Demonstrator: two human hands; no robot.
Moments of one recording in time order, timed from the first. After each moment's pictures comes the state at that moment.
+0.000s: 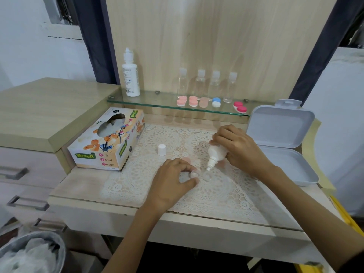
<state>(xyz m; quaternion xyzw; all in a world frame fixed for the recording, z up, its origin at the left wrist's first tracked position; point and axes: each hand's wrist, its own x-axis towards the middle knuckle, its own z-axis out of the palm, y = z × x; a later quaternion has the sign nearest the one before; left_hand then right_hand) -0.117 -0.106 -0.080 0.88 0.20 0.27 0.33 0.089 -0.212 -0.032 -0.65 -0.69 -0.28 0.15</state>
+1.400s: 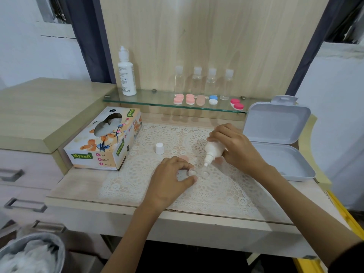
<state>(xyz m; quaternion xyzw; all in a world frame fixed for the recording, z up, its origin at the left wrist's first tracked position) -0.117 -0.105 -0.081 0.88 0.20 0.27 0.33 0.085 -0.210 -0.038 -0.66 -0.67 -0.25 0.23</state>
